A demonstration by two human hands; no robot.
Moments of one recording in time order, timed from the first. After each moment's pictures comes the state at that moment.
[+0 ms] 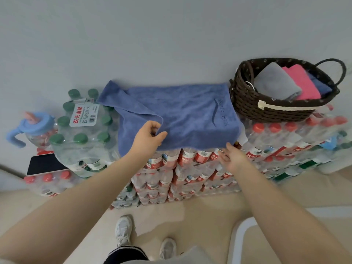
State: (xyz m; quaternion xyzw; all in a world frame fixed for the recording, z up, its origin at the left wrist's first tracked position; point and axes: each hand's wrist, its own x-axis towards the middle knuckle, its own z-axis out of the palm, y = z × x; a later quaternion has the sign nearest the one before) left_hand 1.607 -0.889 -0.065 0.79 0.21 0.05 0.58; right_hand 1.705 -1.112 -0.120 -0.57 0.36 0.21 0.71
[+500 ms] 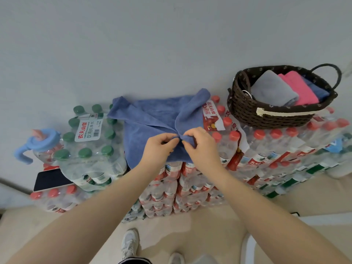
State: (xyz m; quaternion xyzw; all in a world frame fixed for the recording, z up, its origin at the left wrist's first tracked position) left_hand 1.614 -0.913 -0.051 0.76 0.18 0.08 0.62; right_hand 1.655 -1.035 -0.055 -0.86 -0.25 -0.07 0.44
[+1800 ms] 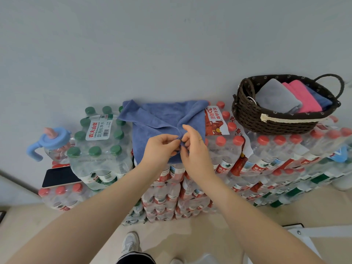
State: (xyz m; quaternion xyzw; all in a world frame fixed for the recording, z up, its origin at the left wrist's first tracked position) left_hand 1.597 -0.912 -0.029 0.69 0.24 0.07 0.68; right_hand 1.629 -1.014 -0.055 -0.84 -0.27 -0.05 0.47
